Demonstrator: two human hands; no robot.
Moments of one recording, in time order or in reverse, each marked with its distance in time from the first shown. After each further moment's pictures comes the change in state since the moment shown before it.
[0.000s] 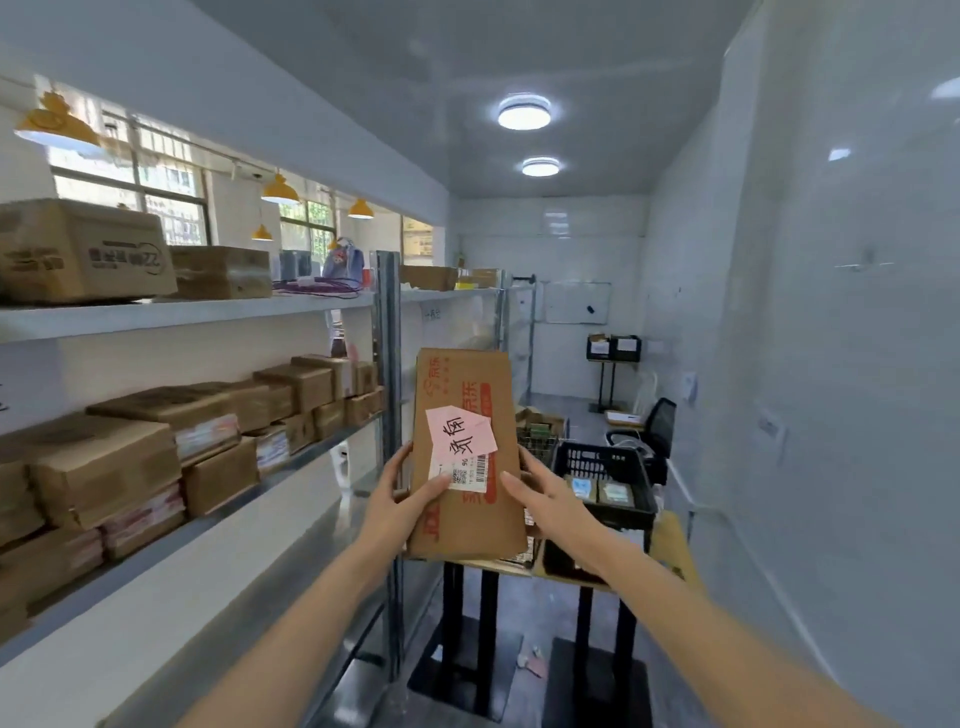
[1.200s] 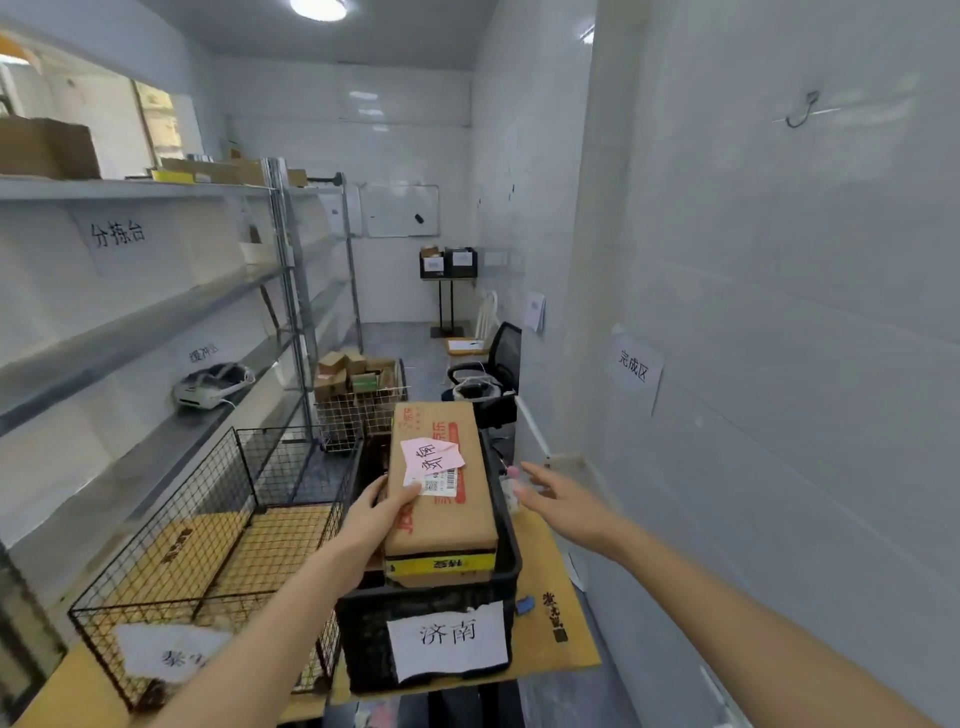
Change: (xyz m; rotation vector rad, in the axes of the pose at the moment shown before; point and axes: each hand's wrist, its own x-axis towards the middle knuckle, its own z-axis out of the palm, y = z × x) left_hand 0.574 -0.252 0.434 0.224 -0.338 -0.455; right_hand 0.376 0.321 -0.491 -0.415 0.273 0.392
